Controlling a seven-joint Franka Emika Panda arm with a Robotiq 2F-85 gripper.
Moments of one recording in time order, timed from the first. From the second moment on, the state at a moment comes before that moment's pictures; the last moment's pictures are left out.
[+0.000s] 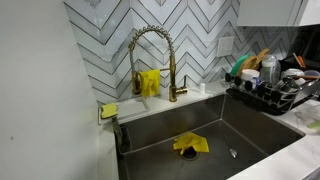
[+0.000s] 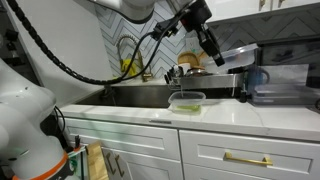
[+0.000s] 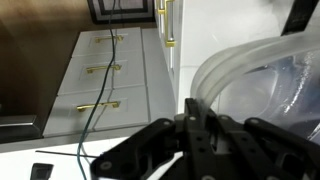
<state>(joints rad) -0.27 -0.32 -0.12 -2.25 -0.26 2.40 0.72</state>
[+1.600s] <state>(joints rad) -0.23 0.04 -0.15 -2.24 0.05 2.72 0.69</state>
